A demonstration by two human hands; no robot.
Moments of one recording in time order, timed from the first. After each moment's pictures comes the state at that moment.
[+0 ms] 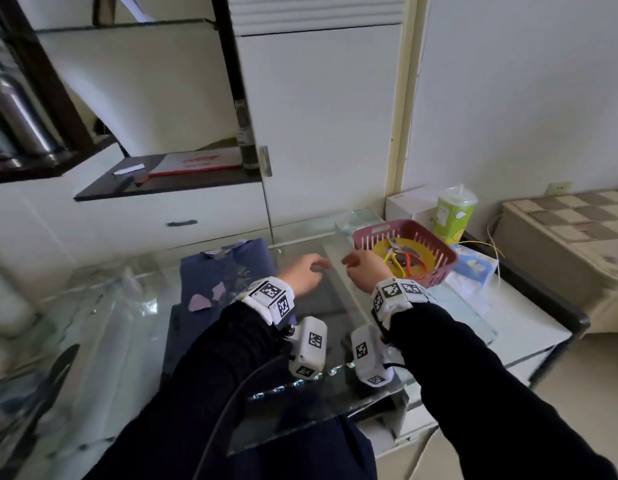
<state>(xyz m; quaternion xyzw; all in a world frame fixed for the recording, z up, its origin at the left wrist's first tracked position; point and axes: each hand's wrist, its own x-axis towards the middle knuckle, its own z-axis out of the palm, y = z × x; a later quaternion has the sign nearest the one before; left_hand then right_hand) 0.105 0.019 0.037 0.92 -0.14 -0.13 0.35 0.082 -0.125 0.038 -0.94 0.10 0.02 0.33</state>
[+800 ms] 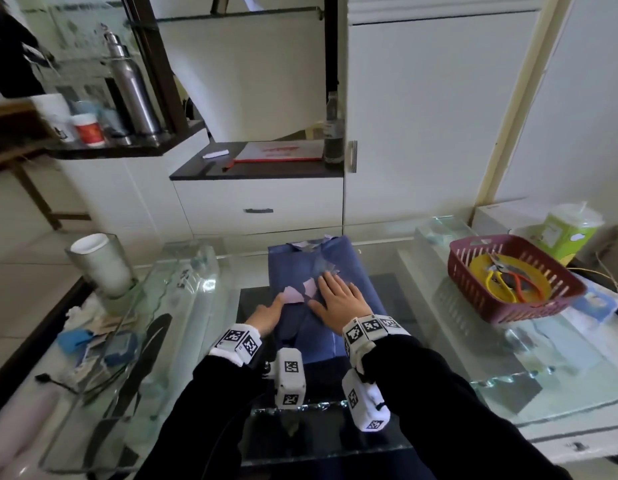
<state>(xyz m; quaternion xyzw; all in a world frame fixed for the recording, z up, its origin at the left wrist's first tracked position) 0.126 0.093 -0.076 0.84 0.15 -0.21 0.48 0.058 -0.084 -0.003 -0.99 -0.05 0.07 0.13</state>
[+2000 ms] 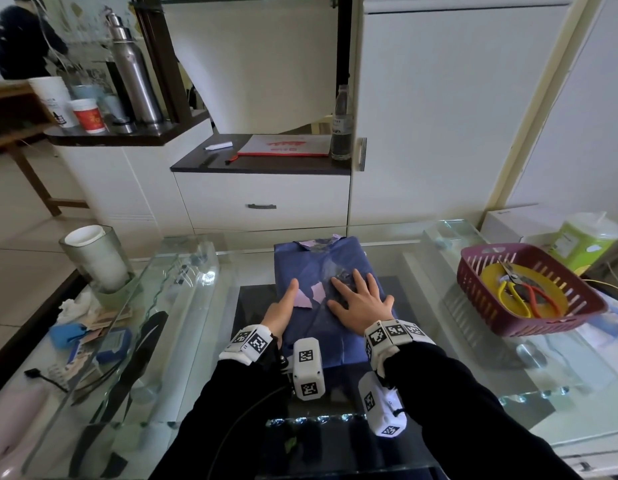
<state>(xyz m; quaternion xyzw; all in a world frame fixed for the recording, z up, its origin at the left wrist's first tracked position) 0.133 0.046 -0.049 0.75 0.15 -0.18 0.62 0.034 -0.127 0.038 -0.98 0.04 0.04 0.17</state>
